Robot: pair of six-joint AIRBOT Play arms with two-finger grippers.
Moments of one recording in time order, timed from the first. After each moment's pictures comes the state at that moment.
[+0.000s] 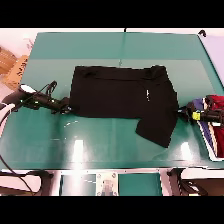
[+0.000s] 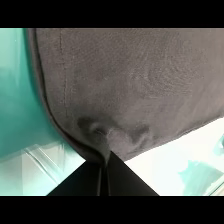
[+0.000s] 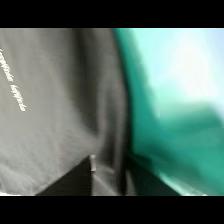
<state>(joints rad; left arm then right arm) 0.13 -1.56 0.97 0.75 -1.12 -1.14 -0.74 -1.55 0.81 -0.70 1.12 1.04</state>
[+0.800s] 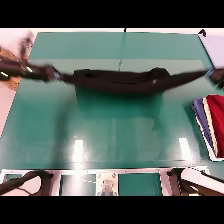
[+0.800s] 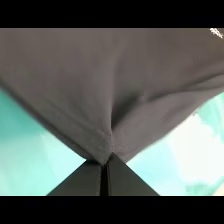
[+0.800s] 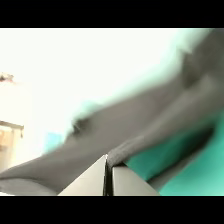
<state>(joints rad) 0.13 -1.23 1.35 0.72 -1.27 -1.14 -0.74 -1.23 1.17 -0.28 1.38 0.99</state>
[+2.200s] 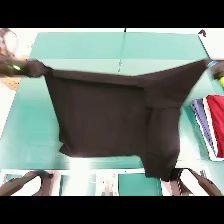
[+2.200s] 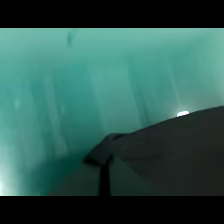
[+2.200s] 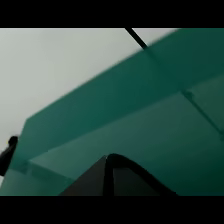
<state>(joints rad) 0.12 -1.16 1.21 0.97 -1.03 -1.17 -0.52 -0.95 0.83 -0.20 0.84 0.85</state>
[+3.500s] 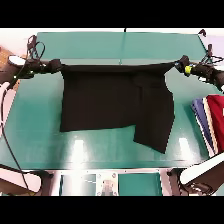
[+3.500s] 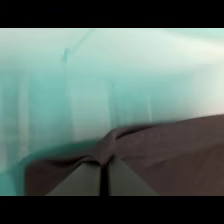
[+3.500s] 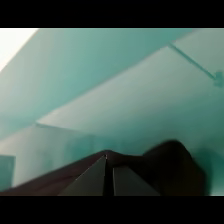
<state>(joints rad) 0.12 -1.68 1.45 0.73 -0.75 -1.06 -0.39 -1.87 1.59 -0.42 0.87 1.02</state>
